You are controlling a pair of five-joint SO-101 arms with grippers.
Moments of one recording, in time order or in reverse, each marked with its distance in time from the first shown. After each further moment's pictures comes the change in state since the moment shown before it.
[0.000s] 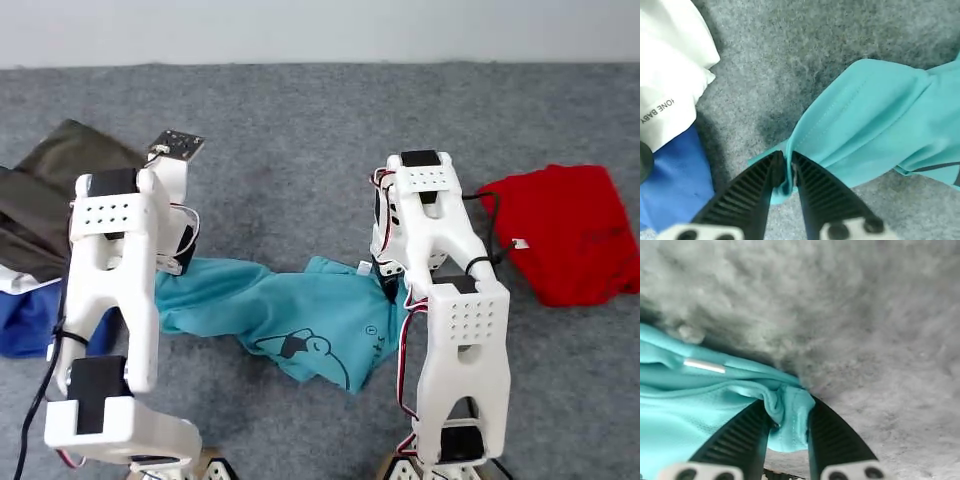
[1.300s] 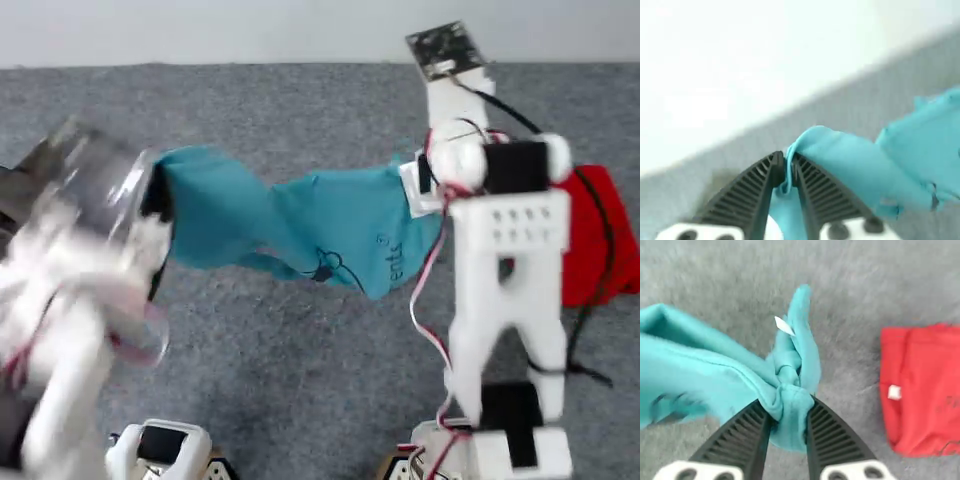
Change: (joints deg) left arm 13.6 -49.3 -19.7 0.4 -0.2; right arm -0.1 -55.8 0.1 -1.7 1.9
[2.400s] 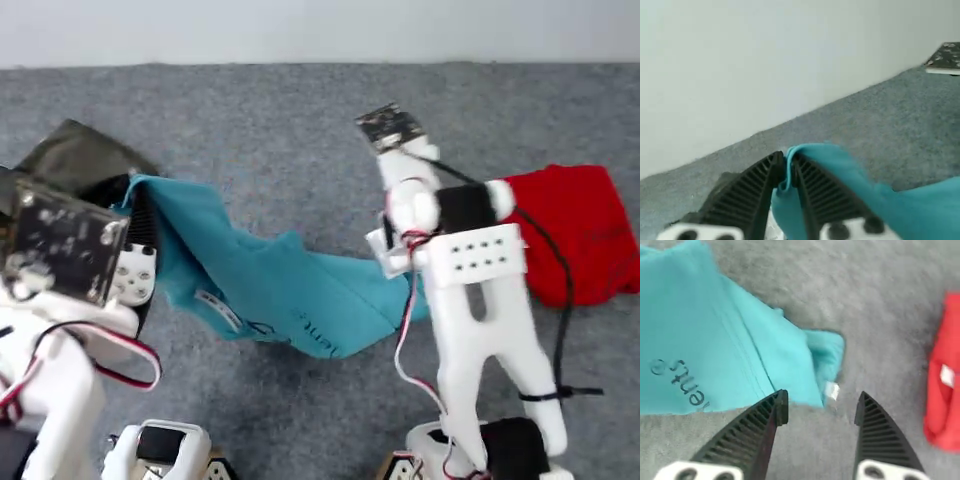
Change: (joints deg) left arm -1.5 -5.3 6.7 -0.9 0.0; right arm -7.9 -8.8 33.5 -9.5 3.0
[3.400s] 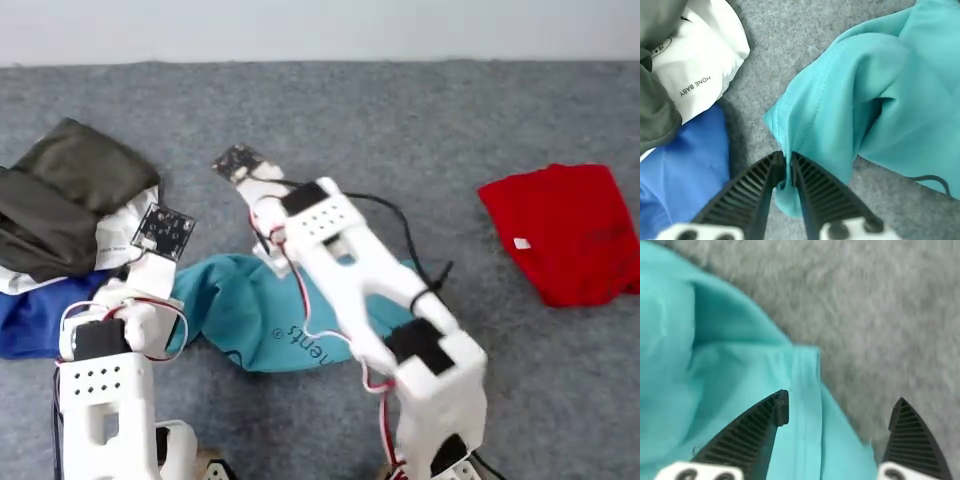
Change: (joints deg) left arm -17.0 0.6 65.9 -23.6 -10.3; right arm -19.5 40.6 -15.1 -22.5 0.1
